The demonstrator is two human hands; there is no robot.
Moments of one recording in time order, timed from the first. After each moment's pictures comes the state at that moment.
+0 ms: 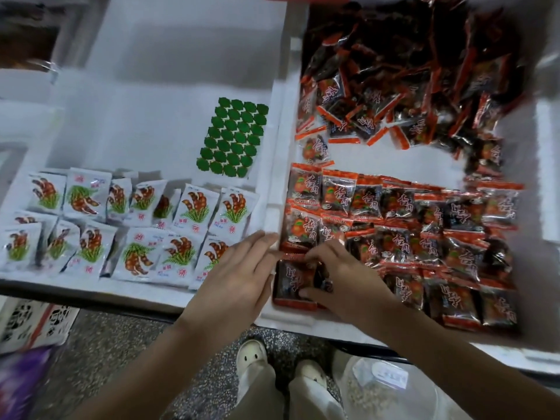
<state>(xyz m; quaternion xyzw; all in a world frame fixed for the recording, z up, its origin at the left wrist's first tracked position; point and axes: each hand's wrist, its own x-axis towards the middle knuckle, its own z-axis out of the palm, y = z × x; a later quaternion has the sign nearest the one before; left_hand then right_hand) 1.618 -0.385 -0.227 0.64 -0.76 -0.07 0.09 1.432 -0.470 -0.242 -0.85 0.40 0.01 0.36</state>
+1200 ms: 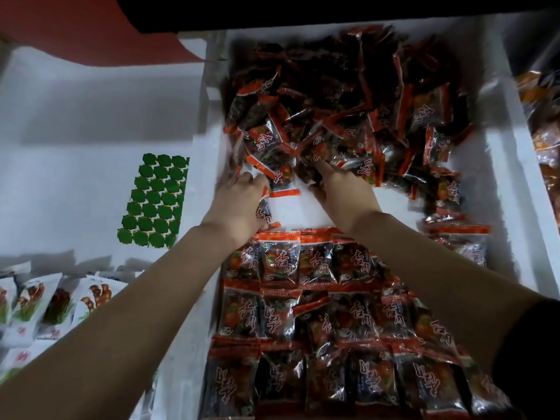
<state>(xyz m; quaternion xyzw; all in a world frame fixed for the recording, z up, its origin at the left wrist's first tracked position) 1.589 -0.629 -0.229 0.73 -0.67 -0.14 -0.01 1.423 -0.690 -0.256 -0.84 0.51 -0.11 0.13</state>
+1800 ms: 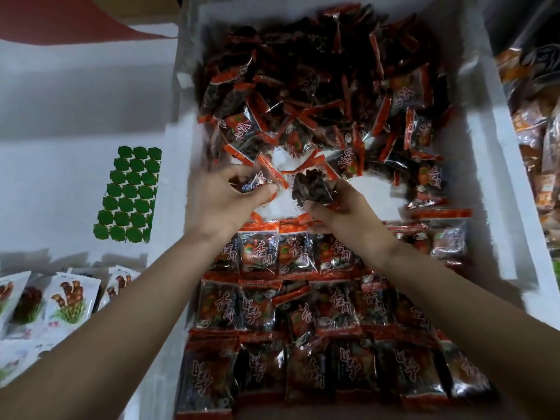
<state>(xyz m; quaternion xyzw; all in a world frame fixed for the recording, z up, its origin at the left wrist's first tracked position) 1.561 -0.615 -0.228 0.75 -0.46 -0.31 0.36 1.385 -0.640 -0.242 -0.53 0.49 -0.28 0.63</state>
